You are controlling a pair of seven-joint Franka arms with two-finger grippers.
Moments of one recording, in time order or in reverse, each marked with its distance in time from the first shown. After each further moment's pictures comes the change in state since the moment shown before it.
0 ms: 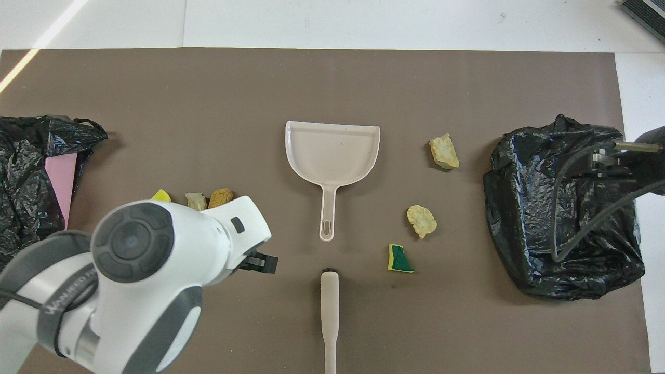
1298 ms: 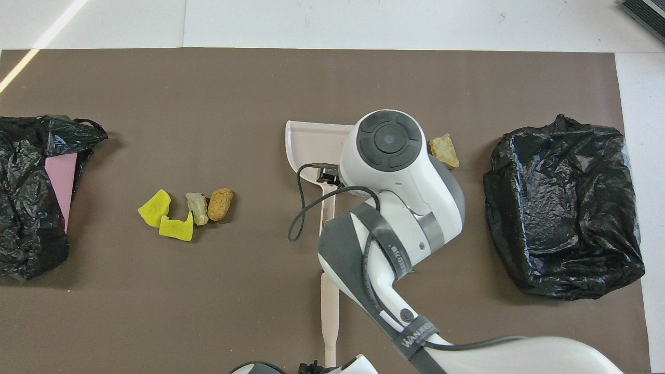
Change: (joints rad) left arm -0.505 0.054 0.009 -0.344 -0.001 0.446 -0.548; right arm 0.468 0.417 0.033 -0.023 -0.003 0.480 0.520
